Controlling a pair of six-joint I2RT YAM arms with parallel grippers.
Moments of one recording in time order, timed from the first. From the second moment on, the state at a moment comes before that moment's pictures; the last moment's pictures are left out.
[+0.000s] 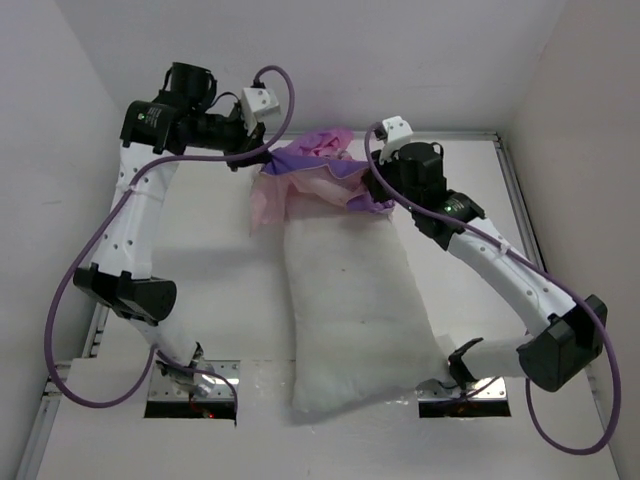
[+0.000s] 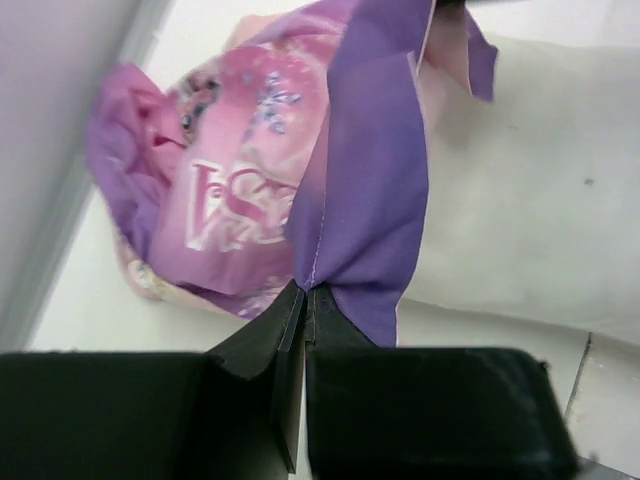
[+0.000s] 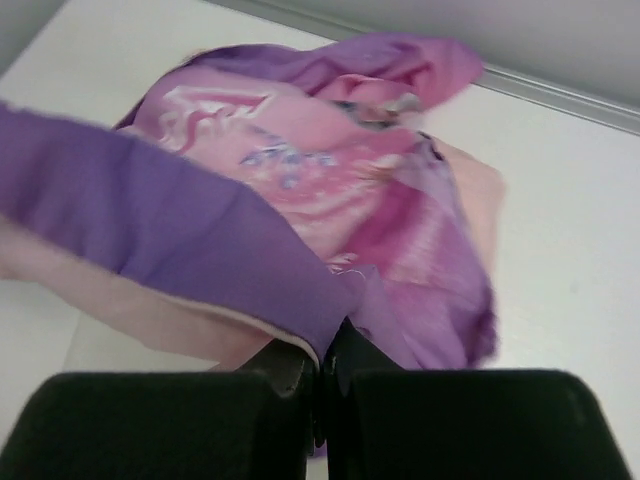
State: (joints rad) left arm -0.23 1.69 2.24 -1.30 0.73 0.70; right arm 0.55 1.33 1.20 -0.22 0.06 0.08
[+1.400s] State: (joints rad) left arm -0.42 2.00 1.90 -0.86 0.84 0.47; right arm 0.52 1.28 0.79 -0.23 -0.12 0.31
